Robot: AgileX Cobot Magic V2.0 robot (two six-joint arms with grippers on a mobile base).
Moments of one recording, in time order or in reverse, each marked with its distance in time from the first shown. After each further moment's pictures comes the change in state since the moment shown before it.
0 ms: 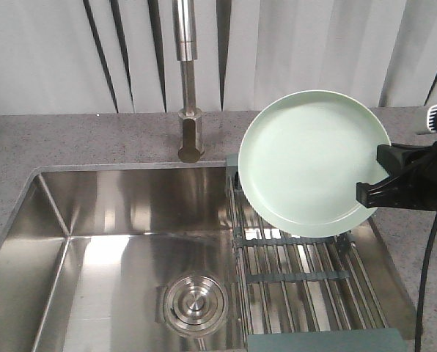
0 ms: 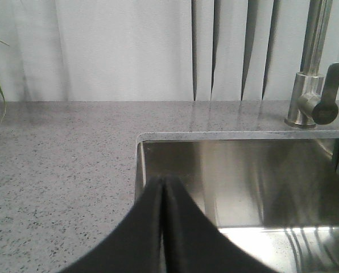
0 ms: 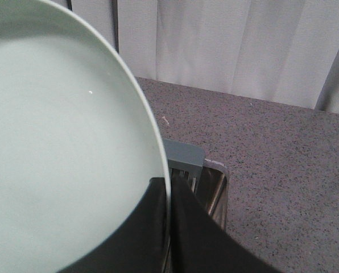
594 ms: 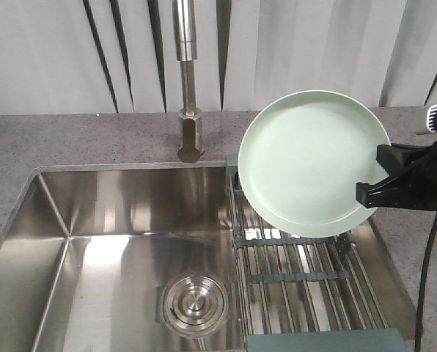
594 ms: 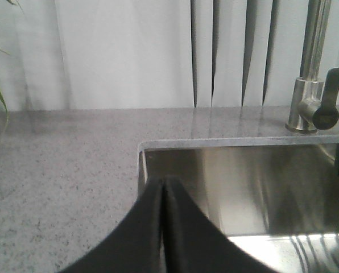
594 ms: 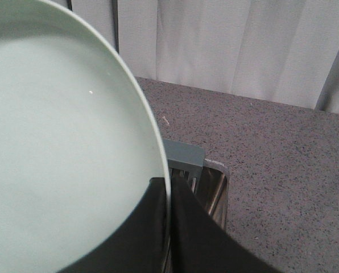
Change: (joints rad) left arm 0.000 0.000 0.000 0.016 -0.042 0.010; right arm 0.000 0.000 0.000 0.000 0.000 0.000
